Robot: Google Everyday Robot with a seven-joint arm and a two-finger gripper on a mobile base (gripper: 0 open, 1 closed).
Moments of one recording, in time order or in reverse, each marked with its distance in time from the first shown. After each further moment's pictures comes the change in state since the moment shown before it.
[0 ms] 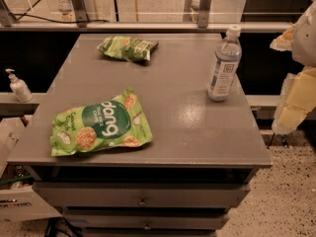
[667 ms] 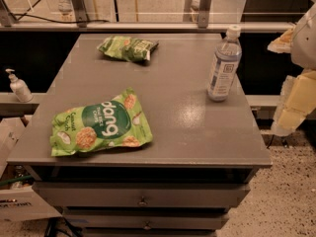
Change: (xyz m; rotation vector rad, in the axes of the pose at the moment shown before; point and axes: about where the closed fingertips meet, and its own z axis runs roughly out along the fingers) arm 0.000 0.001 0.005 -0.009 -0.027 -0.015
